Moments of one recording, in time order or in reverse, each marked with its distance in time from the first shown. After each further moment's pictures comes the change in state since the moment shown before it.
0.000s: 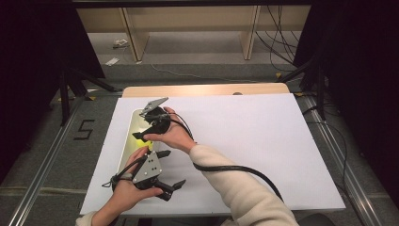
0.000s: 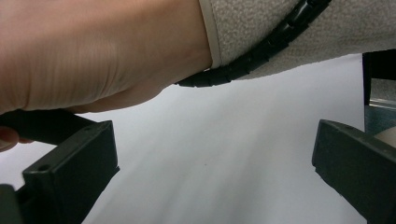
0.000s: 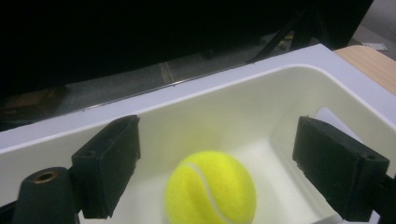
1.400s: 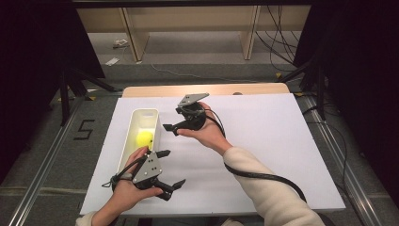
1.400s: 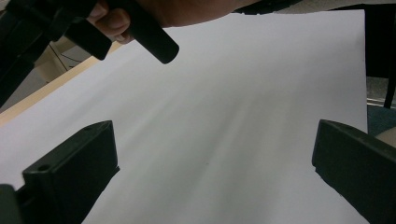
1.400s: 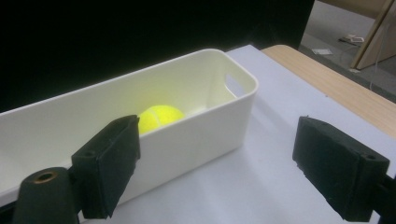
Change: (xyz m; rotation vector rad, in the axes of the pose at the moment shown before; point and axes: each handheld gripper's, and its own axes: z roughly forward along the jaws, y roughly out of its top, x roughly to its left) left arm 0.000 0.000 0.000 0.001 0.007 -0.001; right arm -0.025 -0.034 -0.101 -0.083 -0.114 0.069
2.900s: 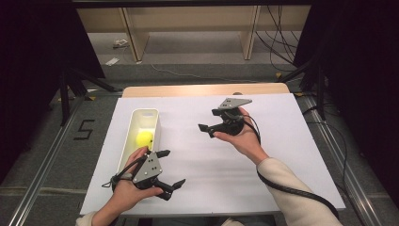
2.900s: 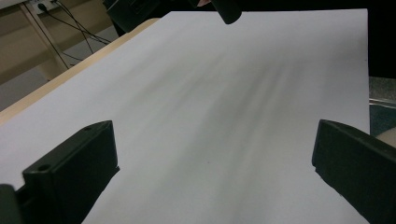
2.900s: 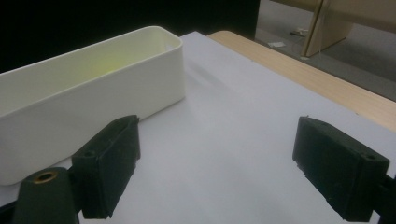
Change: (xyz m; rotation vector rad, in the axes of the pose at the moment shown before) left arm 0.000 -0.001 0.000 0.004 0.007 -0.004; right arm -0.031 -0.050 -0.092 -0.033 -0.139 0.069
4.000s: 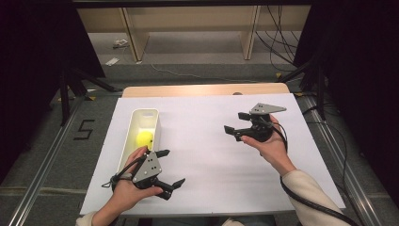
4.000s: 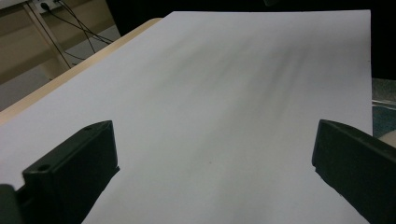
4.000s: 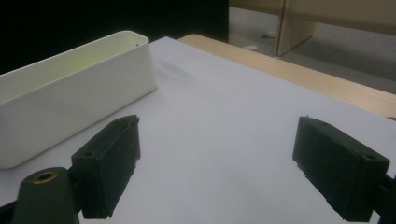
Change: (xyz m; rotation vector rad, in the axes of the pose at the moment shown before) left arm 0.001 0.000 -0.001 -0.003 0.006 -0.004; right arm -0.022 -0.034 -0.071 -0.057 -0.084 0.085
